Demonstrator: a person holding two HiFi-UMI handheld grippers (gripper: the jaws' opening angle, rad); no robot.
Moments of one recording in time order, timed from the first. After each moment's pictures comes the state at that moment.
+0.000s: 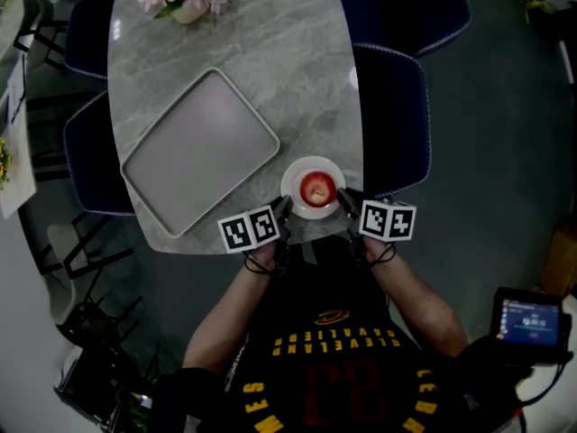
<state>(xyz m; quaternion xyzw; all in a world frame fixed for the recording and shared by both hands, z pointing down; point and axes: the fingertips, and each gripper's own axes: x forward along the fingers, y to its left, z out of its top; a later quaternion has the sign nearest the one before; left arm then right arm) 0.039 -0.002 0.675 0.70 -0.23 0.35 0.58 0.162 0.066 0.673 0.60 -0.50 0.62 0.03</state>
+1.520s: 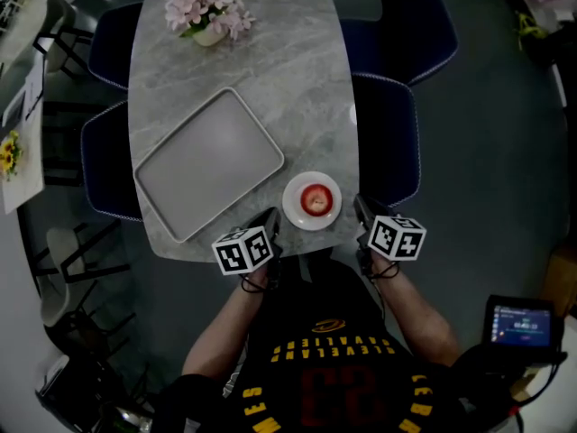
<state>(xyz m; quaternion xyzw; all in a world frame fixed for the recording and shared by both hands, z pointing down) 0.017 -0.027 0.624 0.78 -0.27 0.29 0.49 0.208 0.063 0.619 0.68 -0.53 0.50 0.02</state>
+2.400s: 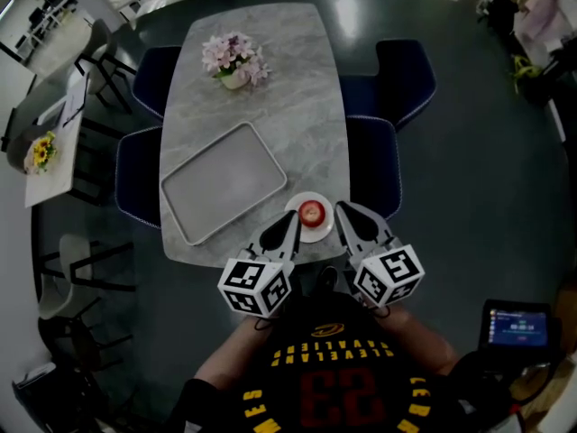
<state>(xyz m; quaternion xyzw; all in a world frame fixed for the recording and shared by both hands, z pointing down) 0.067 0.010 0.390 0.92 -0.24 0.10 0.28 0.145 0.041 0.381 0.65 -0.72 0.22 -0.04</state>
